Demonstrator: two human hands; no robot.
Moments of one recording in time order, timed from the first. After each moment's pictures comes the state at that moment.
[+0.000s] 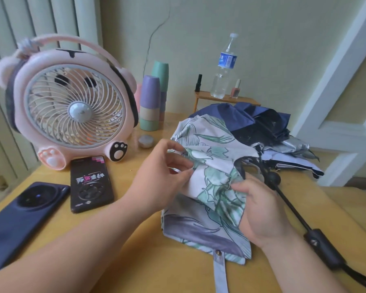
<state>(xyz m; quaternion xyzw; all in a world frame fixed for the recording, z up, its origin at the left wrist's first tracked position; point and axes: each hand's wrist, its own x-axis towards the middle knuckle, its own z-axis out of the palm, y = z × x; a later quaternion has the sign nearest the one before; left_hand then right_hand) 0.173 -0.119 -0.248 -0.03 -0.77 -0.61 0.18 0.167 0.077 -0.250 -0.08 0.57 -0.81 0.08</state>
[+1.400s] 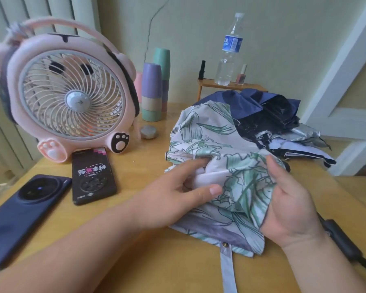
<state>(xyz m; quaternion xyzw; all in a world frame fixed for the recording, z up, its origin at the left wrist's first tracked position) 0.196 -0.119 -0.265 -0.16 -0.83 -0.54 0.02 0.170 0.103 -0.246 -0.12 0.36 -0.88 0.27</state>
